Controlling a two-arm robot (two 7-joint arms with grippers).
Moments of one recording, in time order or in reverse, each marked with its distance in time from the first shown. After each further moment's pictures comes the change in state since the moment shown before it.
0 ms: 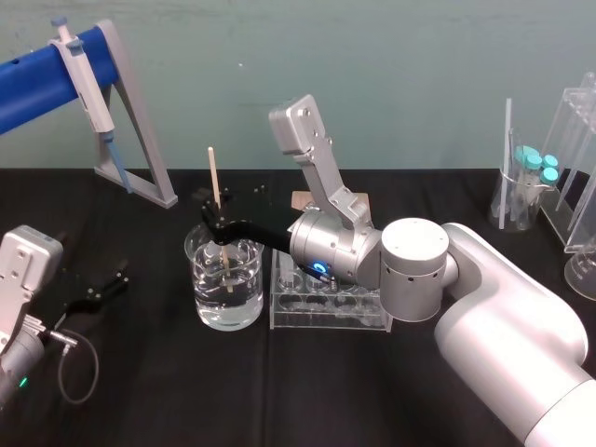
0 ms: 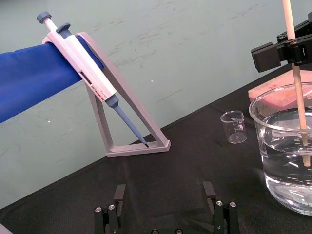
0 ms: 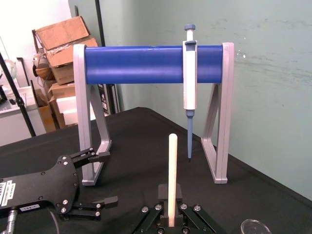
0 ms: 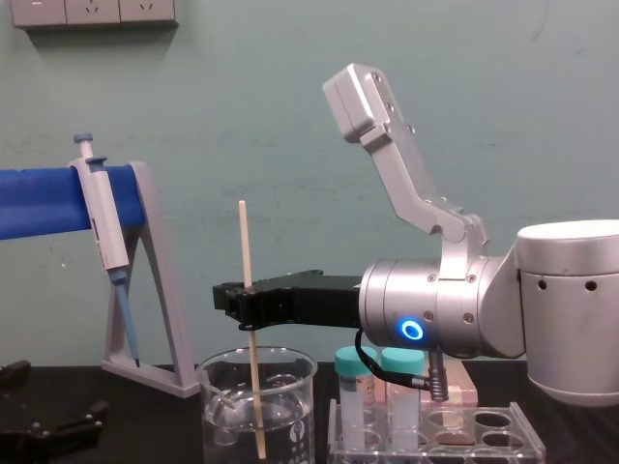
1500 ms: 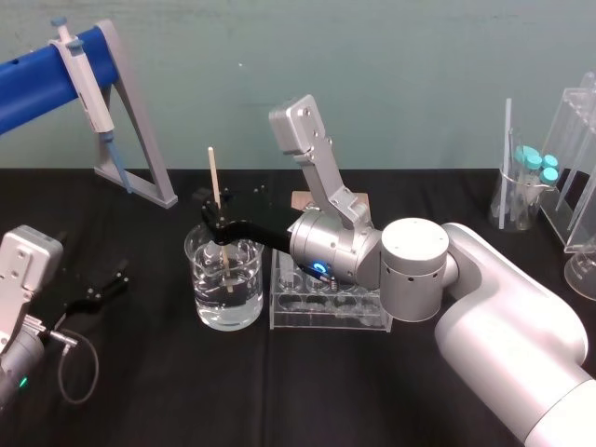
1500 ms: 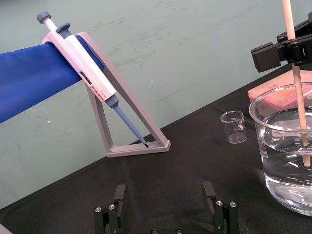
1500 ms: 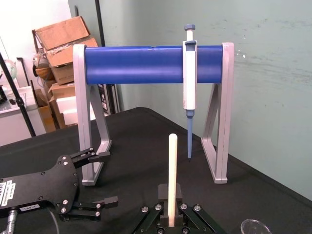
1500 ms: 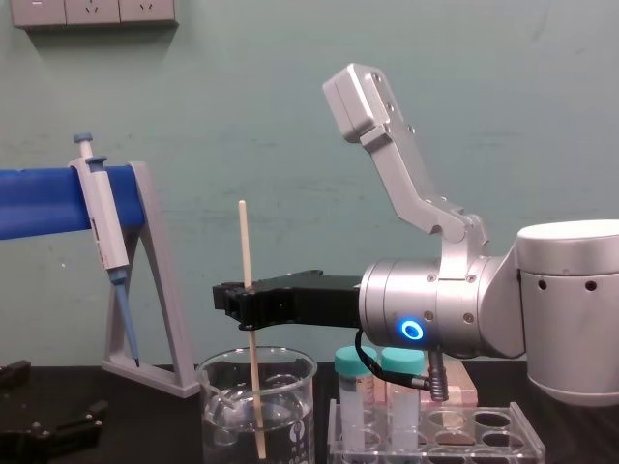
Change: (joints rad) left arm 0.000 0.000 0.000 0.000 0.000 0.000 0.000; right arm 0.000 0.000 0.000 0.000 0.000 0.000 0.000
